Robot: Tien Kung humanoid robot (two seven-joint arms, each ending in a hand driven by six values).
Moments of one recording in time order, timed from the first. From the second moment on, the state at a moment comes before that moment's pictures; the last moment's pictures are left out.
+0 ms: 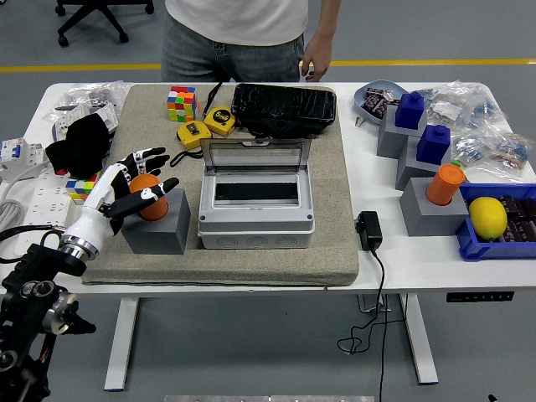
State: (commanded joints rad) left arm -0.10 0.05 -1.49 -1.28 1.33 -0.20 -0.12; right arm 0.09 -0.06 1.57 0.18 -1.49 -0.09 -0.10
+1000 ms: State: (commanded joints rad) left arm -0.11 0.04 -1.46 -1.25 1.28 -0.12 -0.15; right arm 0.09 -0.06 1.57 0.18 -1.48 -0.10 -0.10
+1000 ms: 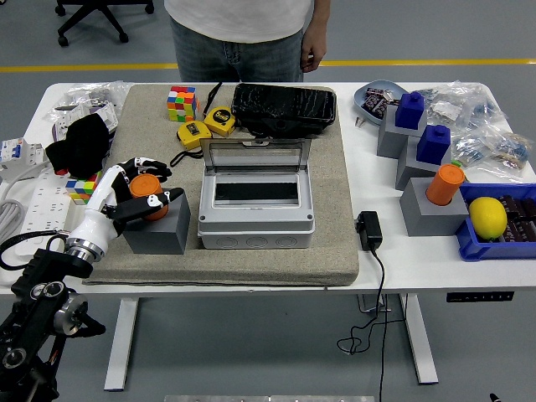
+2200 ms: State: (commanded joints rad) left arm -0.12 0.03 -1.42 -1.23 1.31 -0.04 -0.15; right arm 0.09 -0.07 1.57 0.18 -1.49 -0.10 -0.10
